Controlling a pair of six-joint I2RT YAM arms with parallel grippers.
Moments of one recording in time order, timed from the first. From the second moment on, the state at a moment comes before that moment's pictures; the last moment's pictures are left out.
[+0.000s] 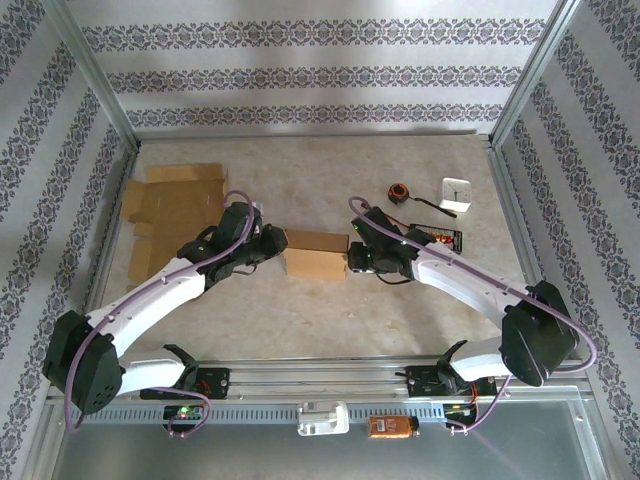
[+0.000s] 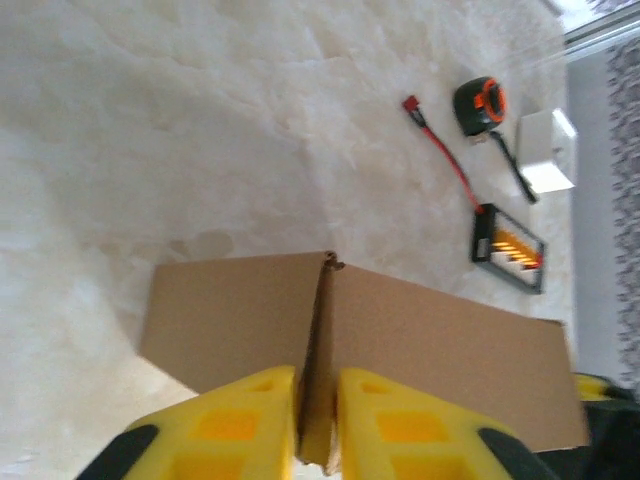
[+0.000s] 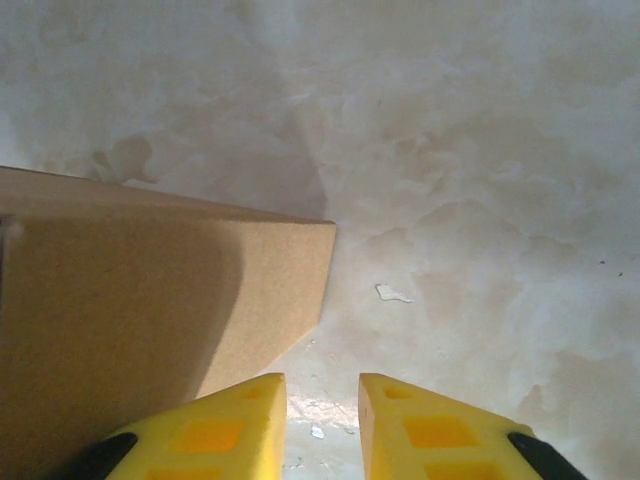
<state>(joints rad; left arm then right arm) -0.55 1.23 0.87 -0.37 0.10 -0.90 0.67 1.37 0.96 -0.64 0.03 0.68</state>
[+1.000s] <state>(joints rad) -0.55 1.28 0.82 -0.24 0.19 -0.85 0.60 1.27 0.89 -0.40 -0.04 0.75</state>
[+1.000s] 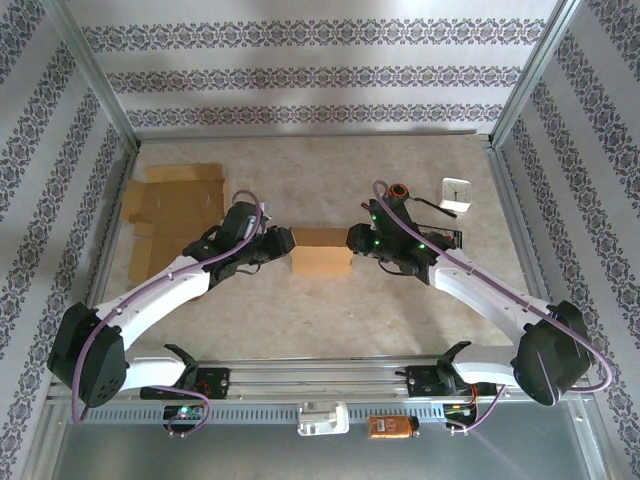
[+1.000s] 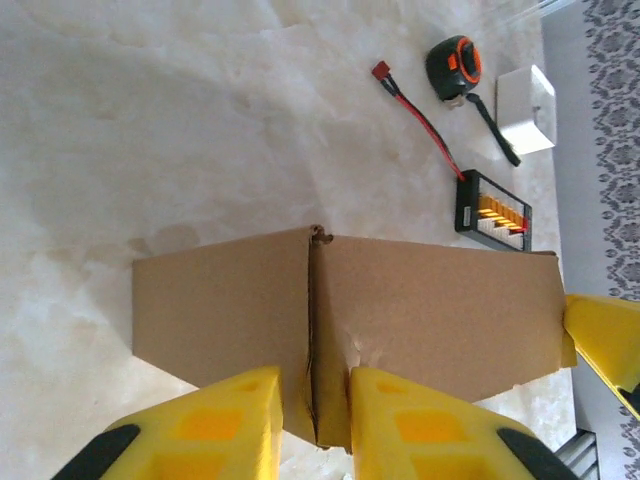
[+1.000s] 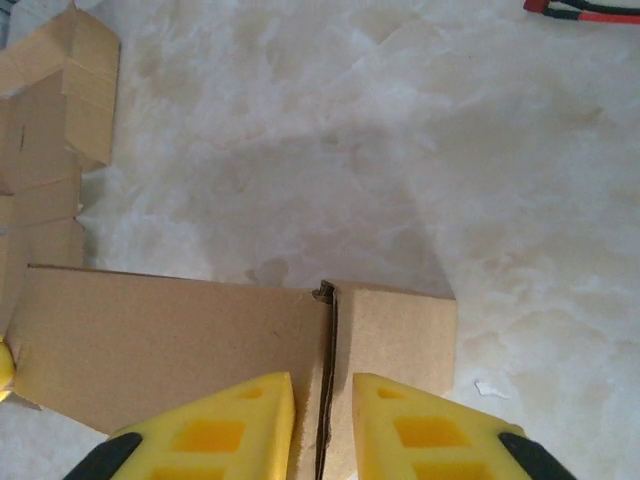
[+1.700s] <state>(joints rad) -0.68 0.89 0.70 -0.56 0.13 -0.97 0.72 0.76 0.68 -0.74 -0.07 0.80</state>
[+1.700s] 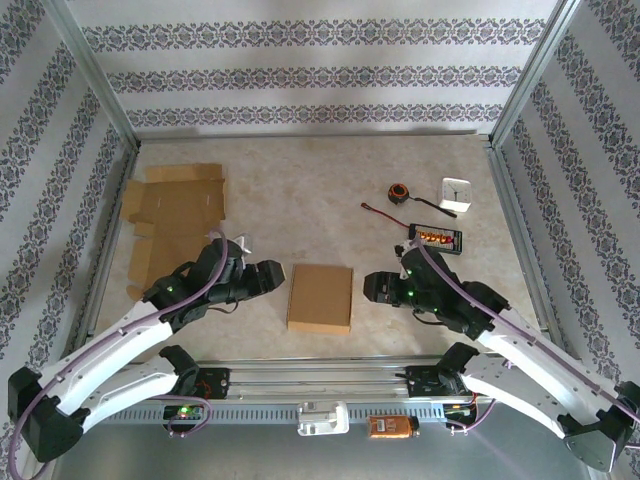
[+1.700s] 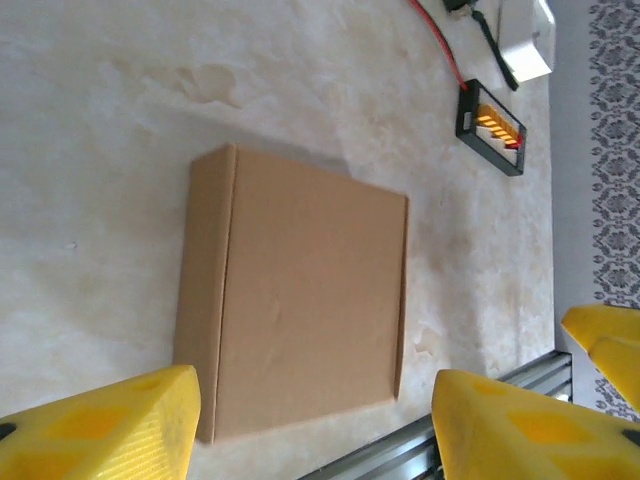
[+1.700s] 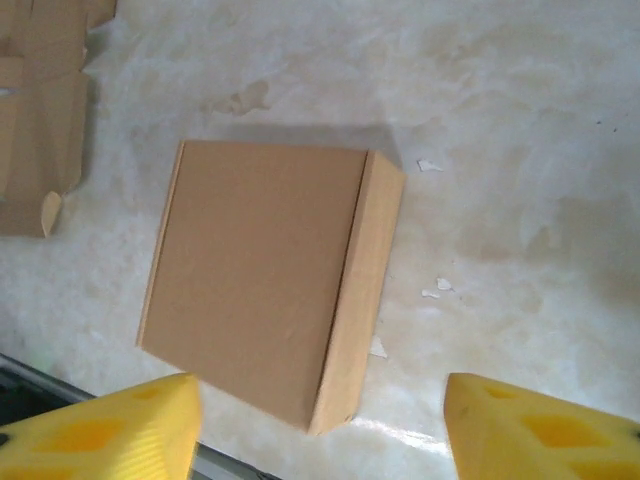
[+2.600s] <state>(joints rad) -0.59 1.59 0.79 -0.12 0.21 -0.98 0.65 1.51 0.80 -0.37 -0.21 0.94</state>
